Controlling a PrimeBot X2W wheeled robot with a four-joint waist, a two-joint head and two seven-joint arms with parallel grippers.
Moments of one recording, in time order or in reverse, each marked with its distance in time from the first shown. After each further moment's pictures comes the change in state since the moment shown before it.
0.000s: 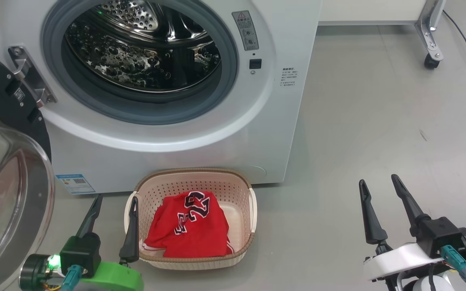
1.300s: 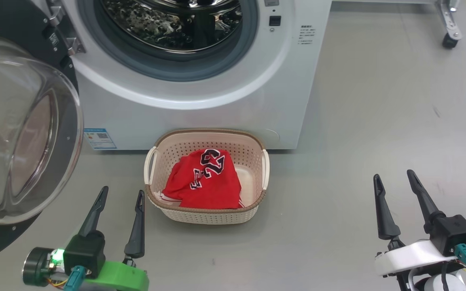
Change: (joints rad) left arm -0.002 0.004 -0.023 -0.058 0.009 0.003 -0.007; right arm 0.006 -0.018 -0.030 -0.033 0.002 -0.019 0.007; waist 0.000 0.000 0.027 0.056
